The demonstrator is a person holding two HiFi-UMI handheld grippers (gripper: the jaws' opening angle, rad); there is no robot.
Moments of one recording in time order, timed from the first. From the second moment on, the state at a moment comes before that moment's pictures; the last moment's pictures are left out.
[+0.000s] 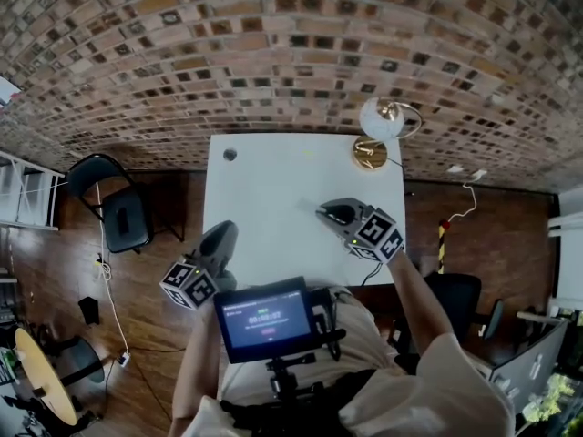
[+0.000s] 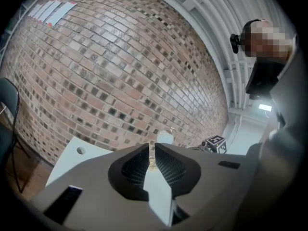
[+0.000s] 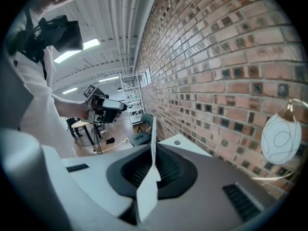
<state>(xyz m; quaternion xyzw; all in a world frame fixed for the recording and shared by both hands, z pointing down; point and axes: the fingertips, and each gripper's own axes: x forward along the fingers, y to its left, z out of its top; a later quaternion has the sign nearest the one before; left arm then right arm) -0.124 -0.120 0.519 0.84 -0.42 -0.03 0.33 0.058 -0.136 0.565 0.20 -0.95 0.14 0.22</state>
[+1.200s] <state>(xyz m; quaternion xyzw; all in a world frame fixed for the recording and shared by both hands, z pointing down) -0.098 -0.130 0.403 0.90 -0.36 -0.05 0.24 0.089 -0.136 0.405 0.22 -0.96 0.09 0.17</state>
